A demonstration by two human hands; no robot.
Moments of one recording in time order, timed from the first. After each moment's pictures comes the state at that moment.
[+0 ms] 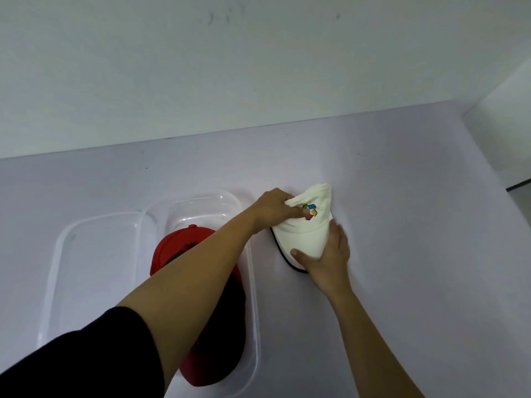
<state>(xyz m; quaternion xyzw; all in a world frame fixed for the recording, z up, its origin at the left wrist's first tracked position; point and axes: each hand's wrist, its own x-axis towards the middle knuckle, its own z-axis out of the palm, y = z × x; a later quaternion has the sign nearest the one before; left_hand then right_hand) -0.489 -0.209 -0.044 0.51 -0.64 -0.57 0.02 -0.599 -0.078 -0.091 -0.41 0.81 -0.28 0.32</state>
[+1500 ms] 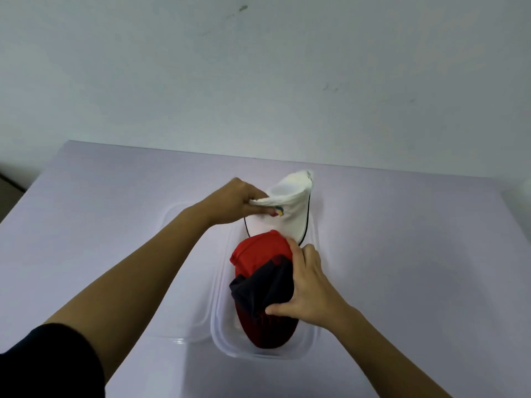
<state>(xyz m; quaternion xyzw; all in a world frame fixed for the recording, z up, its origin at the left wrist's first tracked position) -0.255 -0.172 0.060 0.43 -0.83 -0.31 0.17 -0.451 -0.044 0.017 -0.75 0.57 -0.06 0.33</state>
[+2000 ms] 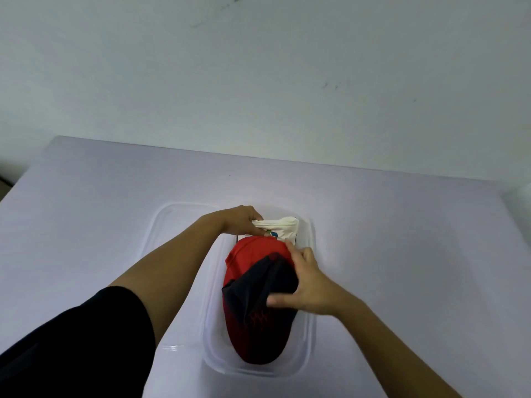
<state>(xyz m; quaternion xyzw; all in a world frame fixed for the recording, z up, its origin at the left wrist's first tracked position) -0.277 -0.196 -0.006 0.51 -0.71 -0.48 -0.04 -0.473 -0.073 0.005 -0.67 0.55 -0.05 0.49</state>
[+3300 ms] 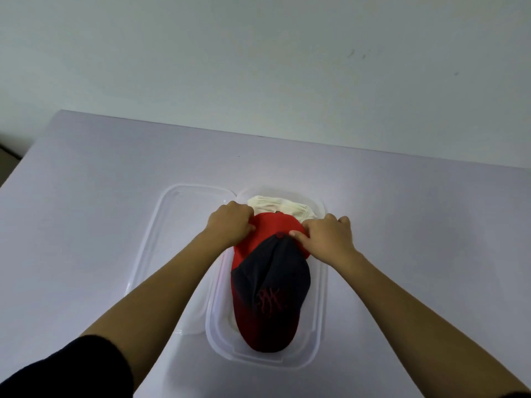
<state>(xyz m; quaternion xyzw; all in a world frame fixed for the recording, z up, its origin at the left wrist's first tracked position) -0.262 -0.160 -0.024 0.66 -0.71 -0.22 -0.09 -0.470 -0.145 -0.021 -0.77 0.62 0.10 0.14</state>
